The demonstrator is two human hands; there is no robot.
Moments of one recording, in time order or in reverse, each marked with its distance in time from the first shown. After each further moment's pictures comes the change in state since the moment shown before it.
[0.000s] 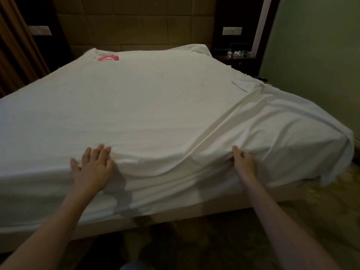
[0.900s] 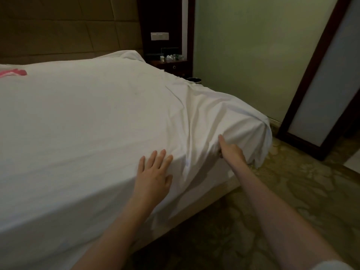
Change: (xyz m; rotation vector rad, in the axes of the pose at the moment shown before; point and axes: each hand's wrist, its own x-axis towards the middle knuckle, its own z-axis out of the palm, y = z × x) left_hand -0.025 0.262 0.082 0.036 0.091 0.909; right_hand 0.082 0.030 -0.117 -0.191 0.121 0.296
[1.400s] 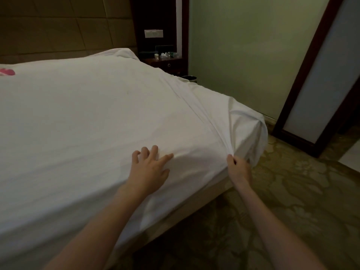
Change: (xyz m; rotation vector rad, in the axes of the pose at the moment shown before) left_hand 0.034 0.010 -0.023 0.091 -0.064 0.047; right_hand -0.012 0.066 0.001 0.034 0.287 -0.251
